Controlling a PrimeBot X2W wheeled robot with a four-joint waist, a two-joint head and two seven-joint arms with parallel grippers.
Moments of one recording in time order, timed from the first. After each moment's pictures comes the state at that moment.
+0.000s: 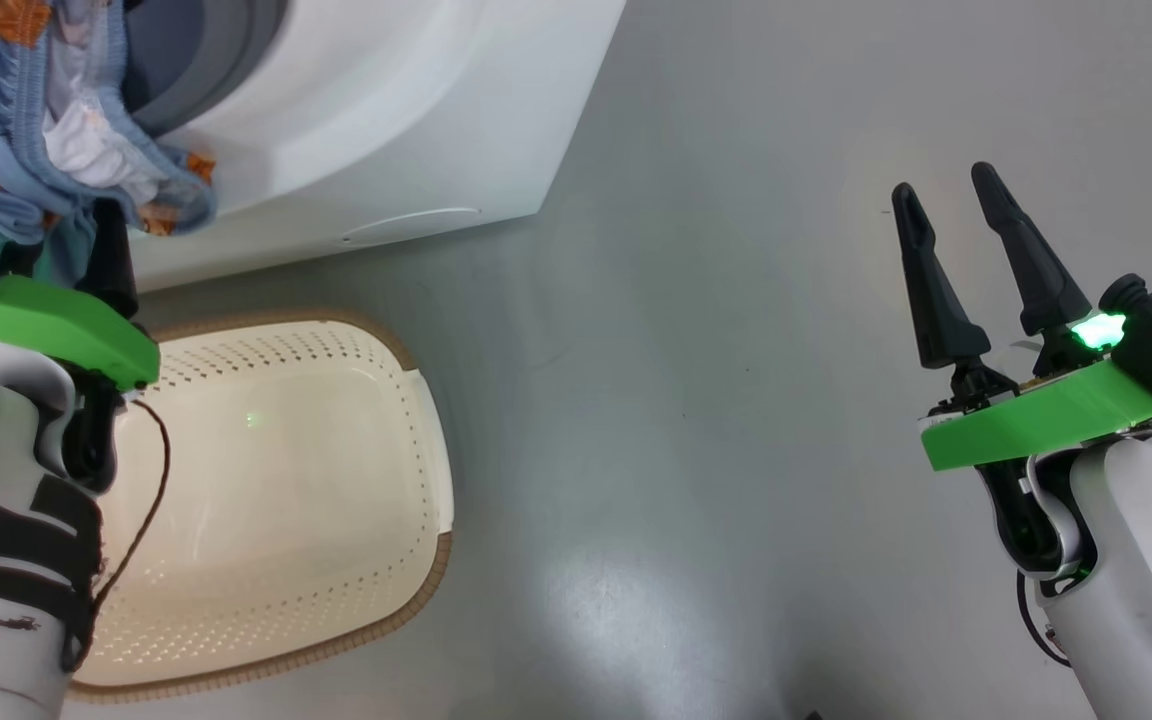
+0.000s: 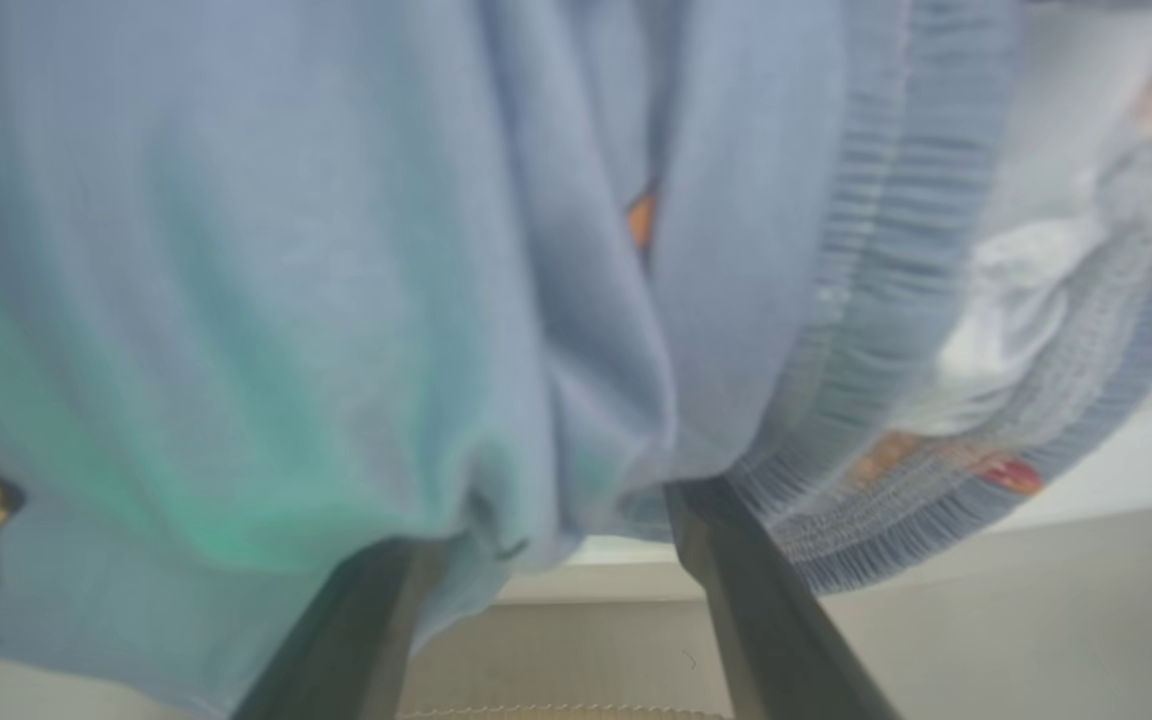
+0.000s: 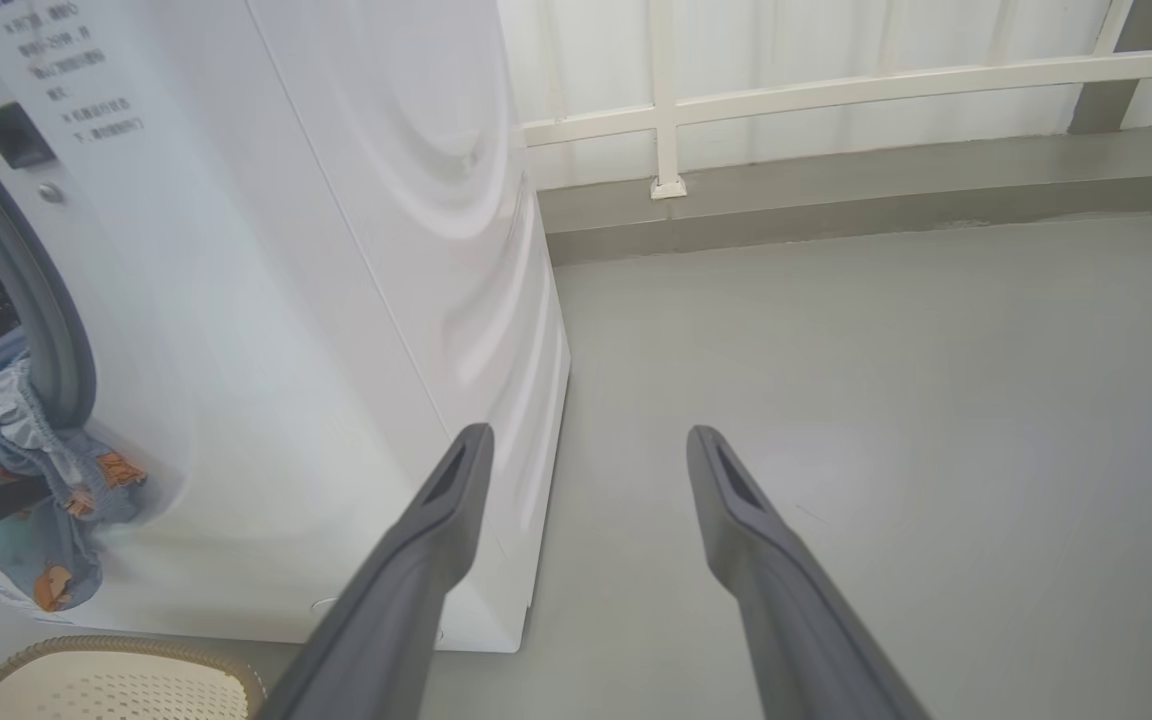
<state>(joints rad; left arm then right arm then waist) -0.99 0.31 -0.35 1.13 -0.74 -0.13 -0.25 -0.46 -0.24 0.23 0.19 0.49 0.13 -0.25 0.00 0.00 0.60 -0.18</state>
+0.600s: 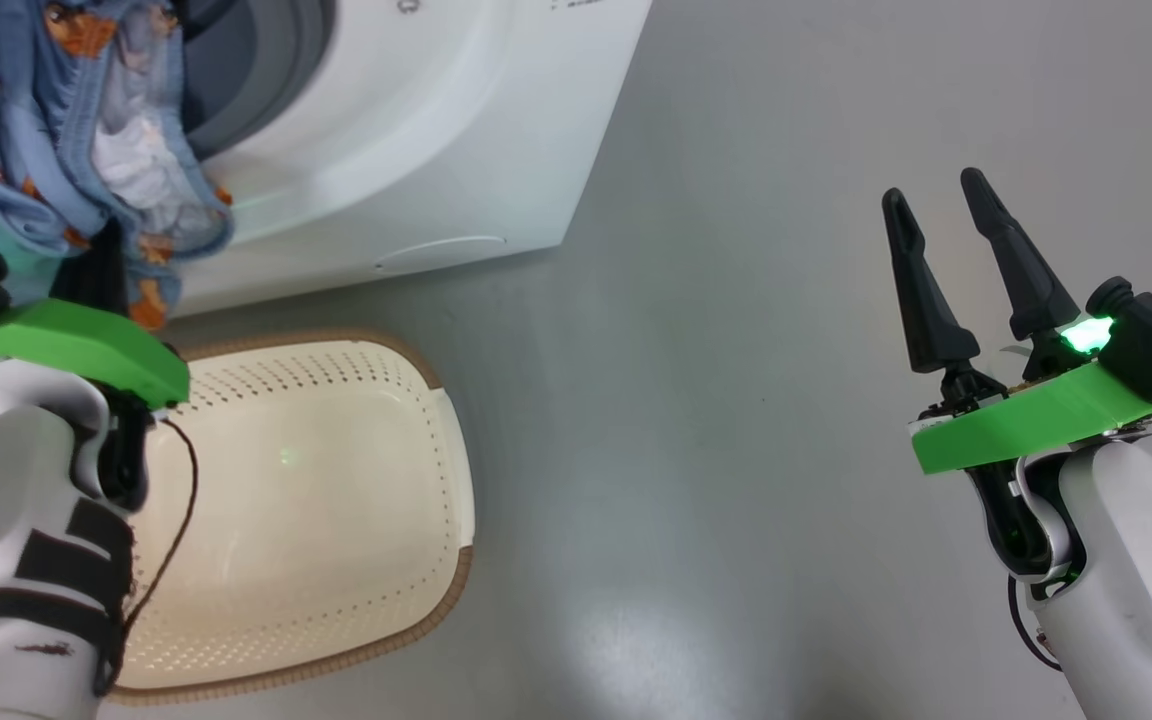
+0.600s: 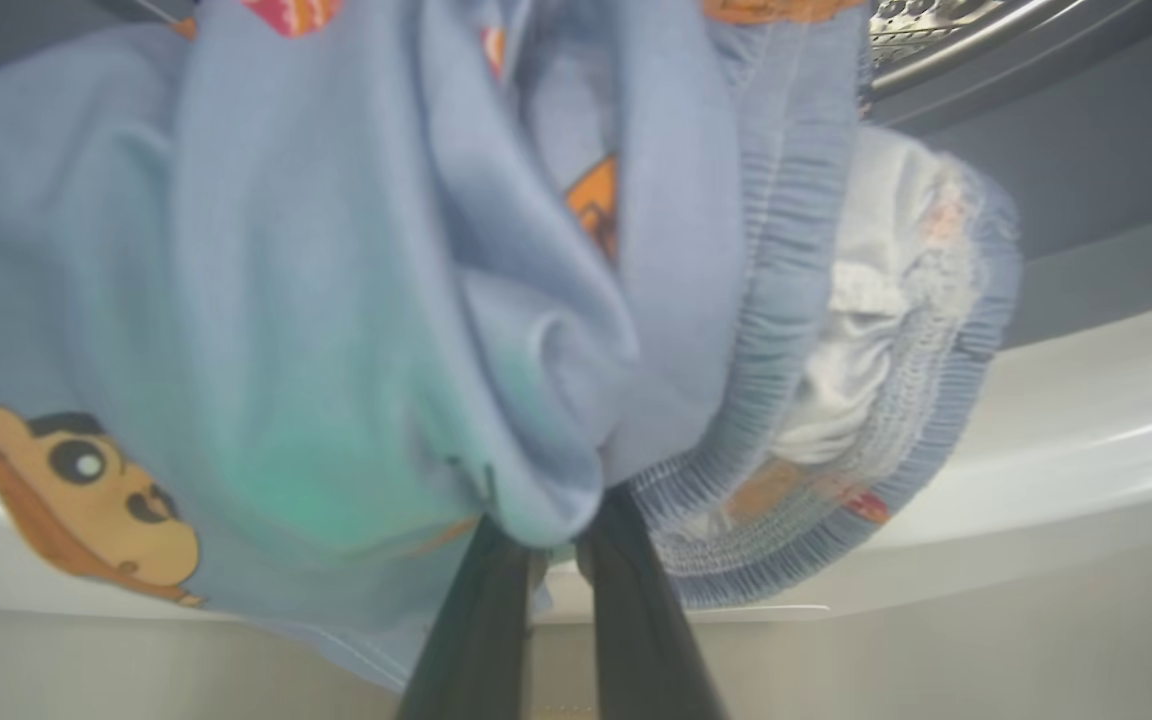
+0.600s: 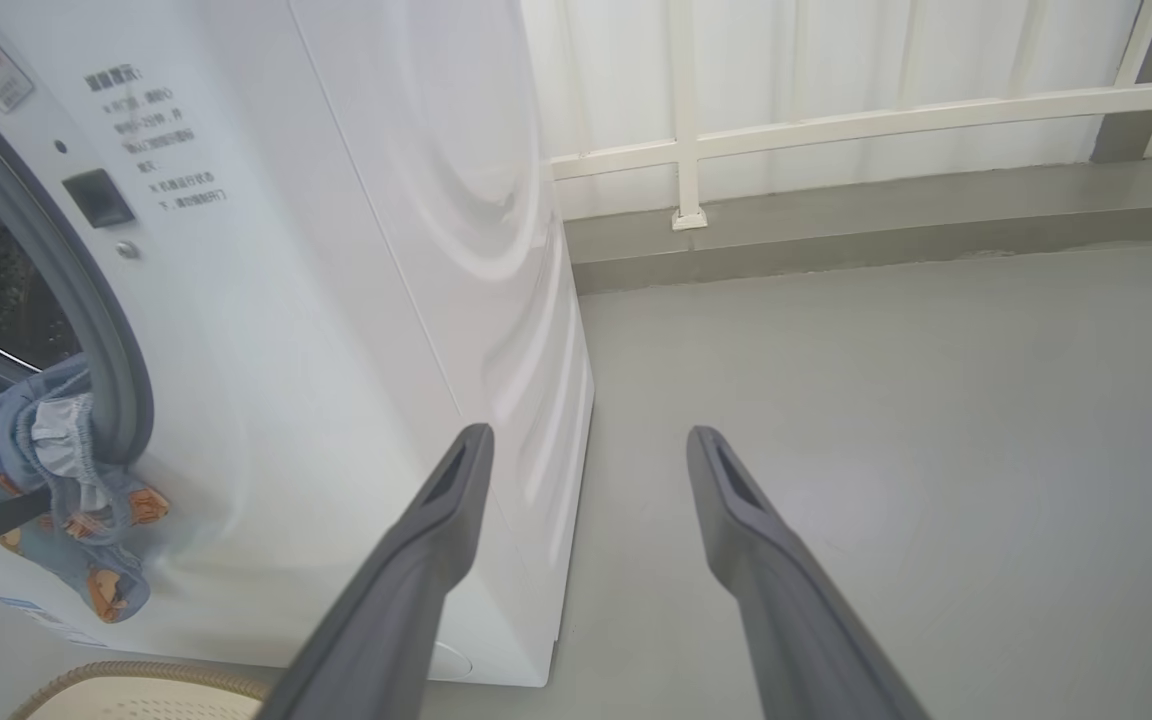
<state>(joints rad) -0.93 0.28 -0.29 1.08 -0.69 -0.13 -0.25 -0.46 -0.23 0.23 0.20 0.49 0.13 -0.25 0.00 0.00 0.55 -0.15</state>
